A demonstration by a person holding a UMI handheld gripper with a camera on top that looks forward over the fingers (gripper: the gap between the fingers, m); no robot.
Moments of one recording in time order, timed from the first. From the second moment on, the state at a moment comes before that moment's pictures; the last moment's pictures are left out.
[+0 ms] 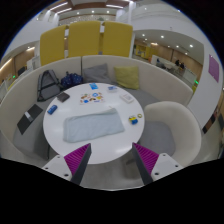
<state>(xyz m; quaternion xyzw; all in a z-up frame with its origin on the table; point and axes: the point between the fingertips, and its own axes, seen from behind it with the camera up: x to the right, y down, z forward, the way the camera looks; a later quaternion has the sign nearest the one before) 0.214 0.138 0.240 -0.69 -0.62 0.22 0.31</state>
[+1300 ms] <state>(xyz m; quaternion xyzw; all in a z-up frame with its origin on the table) -0.018 -0.158 -0.010 -0.64 -0.70 0.23 0.22</state>
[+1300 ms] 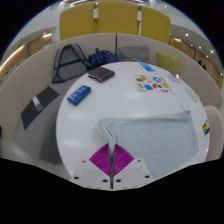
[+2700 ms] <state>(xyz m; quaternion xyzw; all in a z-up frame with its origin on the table) 0.184 0.172 0.239 -0.67 -0.67 0.24 0.21</state>
